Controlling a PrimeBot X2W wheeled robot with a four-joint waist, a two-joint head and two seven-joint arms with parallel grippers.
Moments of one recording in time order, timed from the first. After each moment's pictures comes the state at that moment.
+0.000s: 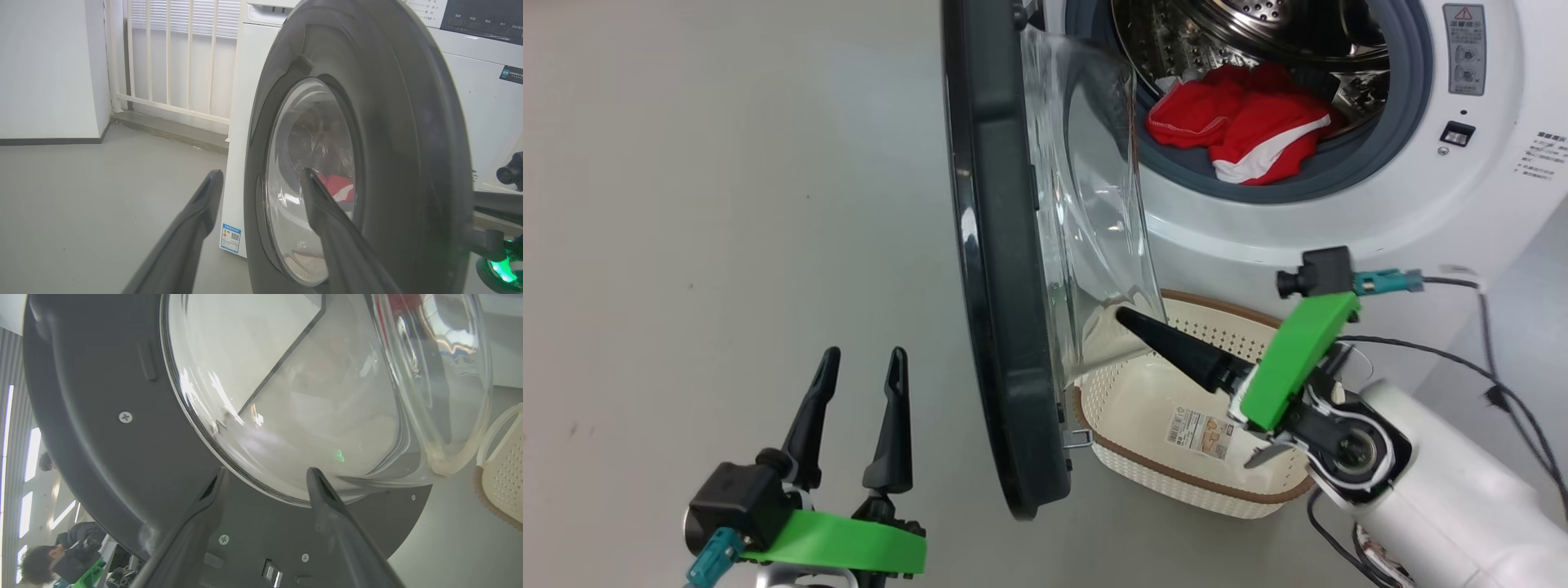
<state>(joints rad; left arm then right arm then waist) -0.17 0.03 -0.18 0.11 -0.35 0.03 -0.26 -0.61 -0.29 0.68 0.38 1.70 0.12 0.28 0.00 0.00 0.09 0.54</state>
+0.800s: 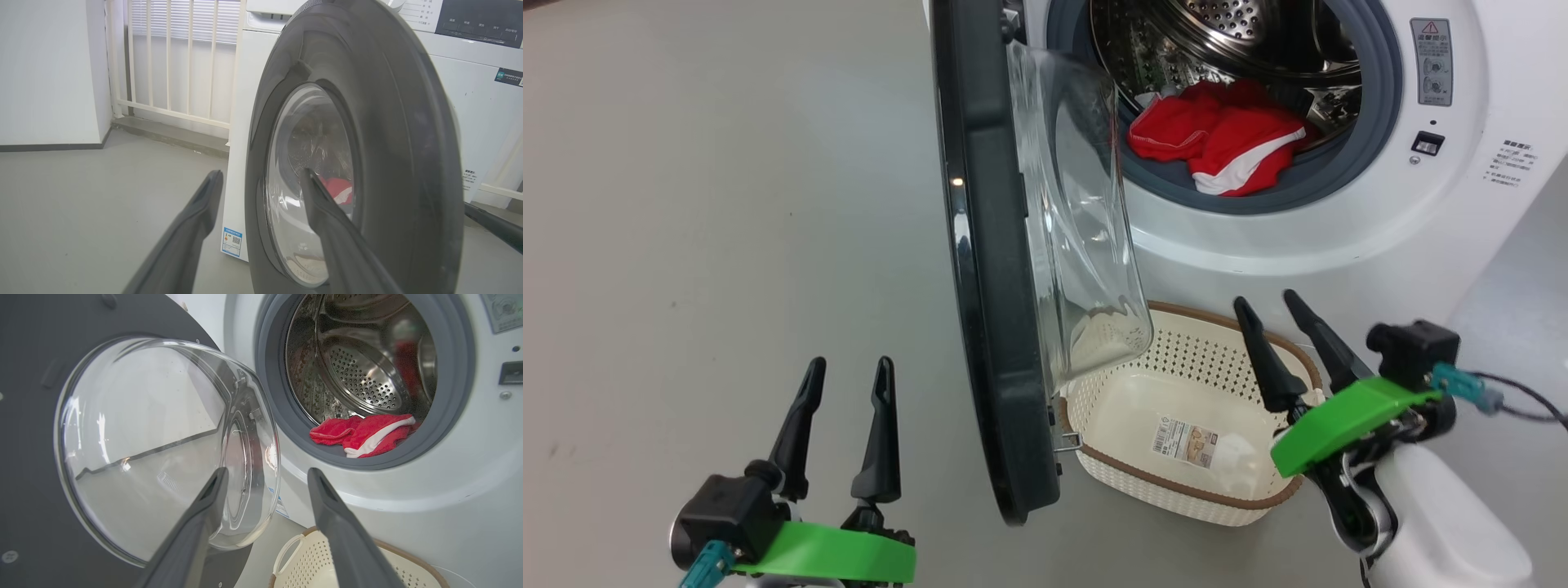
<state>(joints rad) -0.14 0.04 -0.15 0.09 -0.32 0.03 -0.26 -0.43 -0.17 0.37 0.57 0.74 0.12 -0.25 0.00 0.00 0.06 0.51</state>
